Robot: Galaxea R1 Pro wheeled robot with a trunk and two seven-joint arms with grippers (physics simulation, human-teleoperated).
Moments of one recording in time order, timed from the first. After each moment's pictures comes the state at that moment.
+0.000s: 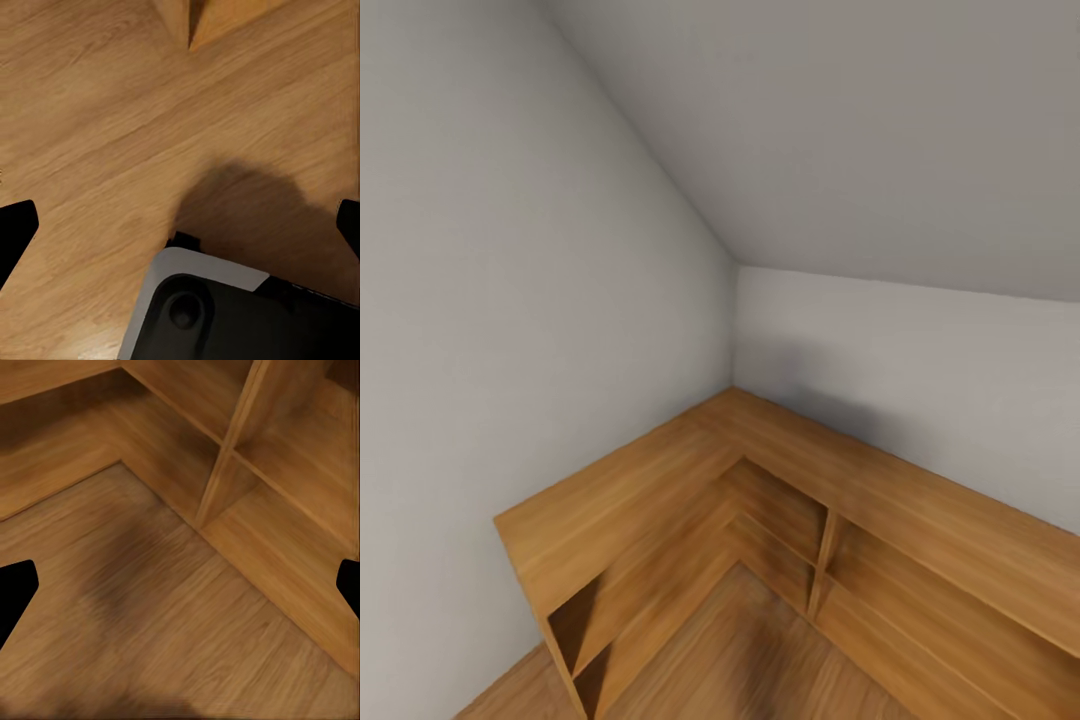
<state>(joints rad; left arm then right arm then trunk) -0.09 0.06 -0.08 -0.27 0.41 -0.18 0.08 -0.27 0.06 0.94 0.02 -0.65 -0.78 -0.29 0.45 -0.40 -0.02</state>
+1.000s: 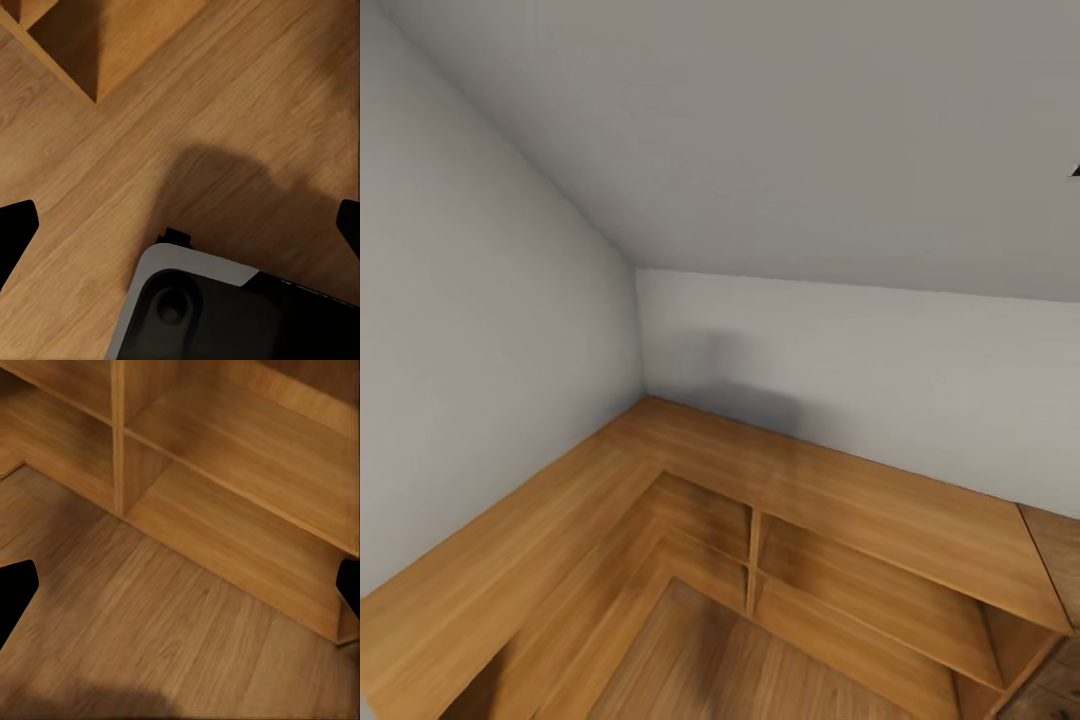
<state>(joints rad) -0.09 0.04 -0.08 -0.26 0.41 -0.20 0.08 -0.27 0.06 0.94 0.02 -0.65 -0.78 -0.29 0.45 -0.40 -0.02</state>
